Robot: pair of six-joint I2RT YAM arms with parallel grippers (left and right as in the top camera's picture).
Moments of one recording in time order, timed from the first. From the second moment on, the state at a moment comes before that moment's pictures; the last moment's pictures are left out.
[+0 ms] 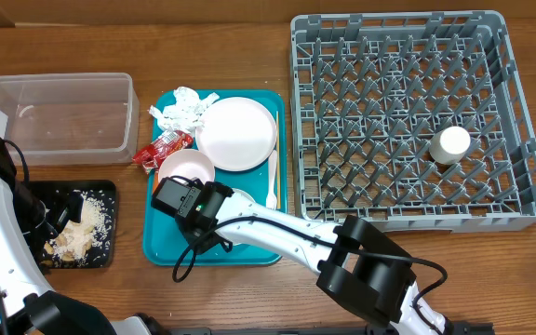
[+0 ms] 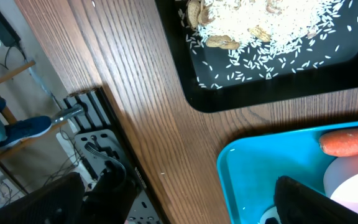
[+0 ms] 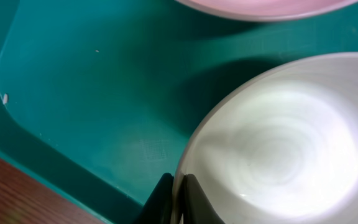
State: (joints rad) left arm 0.60 1.52 1.40 -1.60 -0.10 -0.71; right arm 1.10 2.17 1.71 -0.93 0.00 0.51
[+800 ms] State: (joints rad) left arm 0.60 1.52 1.40 -1.60 -0.12 -0.71; right arm 0.23 1.67 2.00 -1.24 -0.66 0.18
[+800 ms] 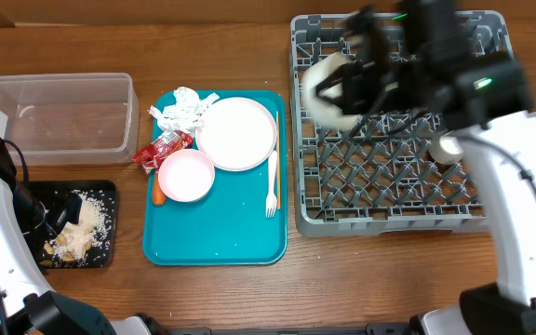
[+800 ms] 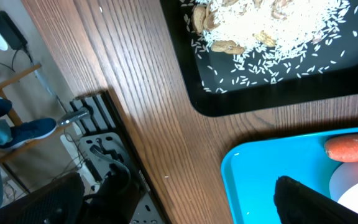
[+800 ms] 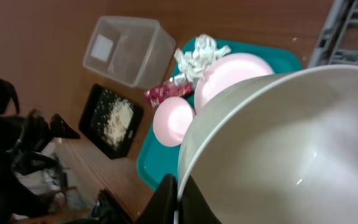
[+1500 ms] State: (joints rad) left arm 0.60 1.52 1.40 -1.60 -0.12 -0.71; right arm -0.34 2.13 1.91 -1.15 -1.42 -0.21
